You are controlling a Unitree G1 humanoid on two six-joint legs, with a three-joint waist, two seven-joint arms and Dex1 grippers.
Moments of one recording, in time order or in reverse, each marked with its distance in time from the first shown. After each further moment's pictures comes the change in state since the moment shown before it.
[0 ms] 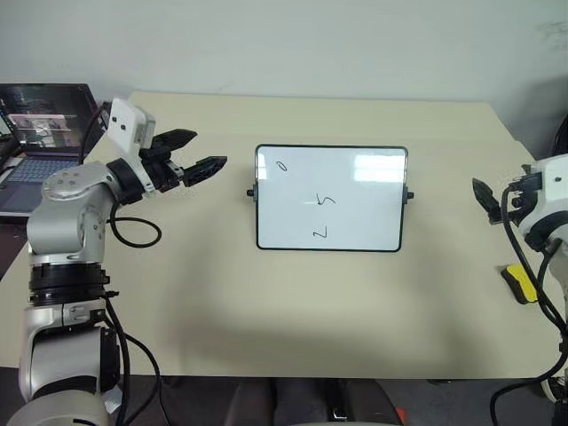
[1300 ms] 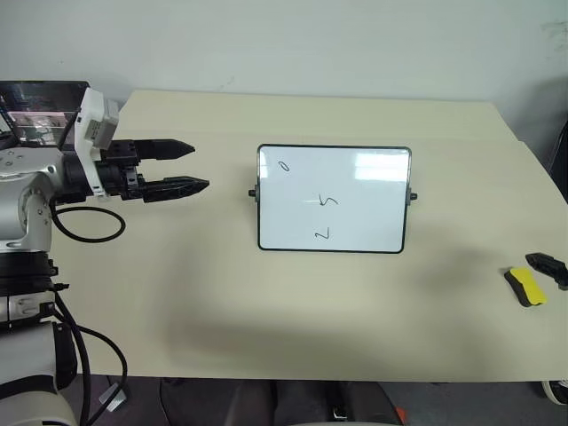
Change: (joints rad) left arm -0.036 0.185 -0.037 0.064 -0.053 0.057 -0.375; right arm 0.301 -0.208 -0.376 -0.289 0.156 0.893 0.170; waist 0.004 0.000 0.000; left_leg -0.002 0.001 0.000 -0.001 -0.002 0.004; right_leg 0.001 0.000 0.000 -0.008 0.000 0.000
